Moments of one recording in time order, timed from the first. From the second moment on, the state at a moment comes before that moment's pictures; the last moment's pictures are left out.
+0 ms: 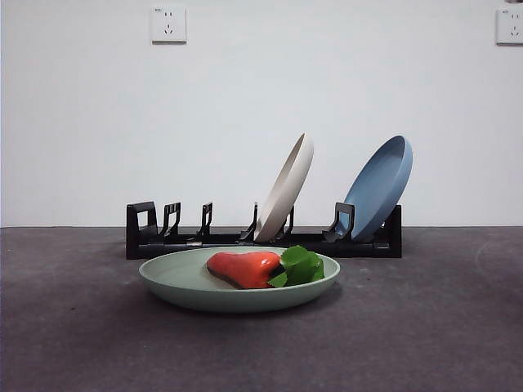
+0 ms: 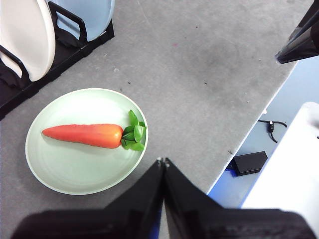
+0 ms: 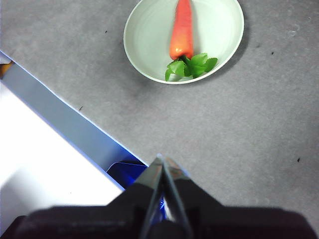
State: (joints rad) left arm -1.04 0.95 1.07 -0.75 -0.15 -0.16; right arm 0.70 0.79 0.99 -1.04 -0.13 0.12
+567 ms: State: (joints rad) left arm -0.77 0.82 1.07 -0.50 -0.15 0.06; right arm 0.70 0.79 0.99 -1.04 -0.13 0.12
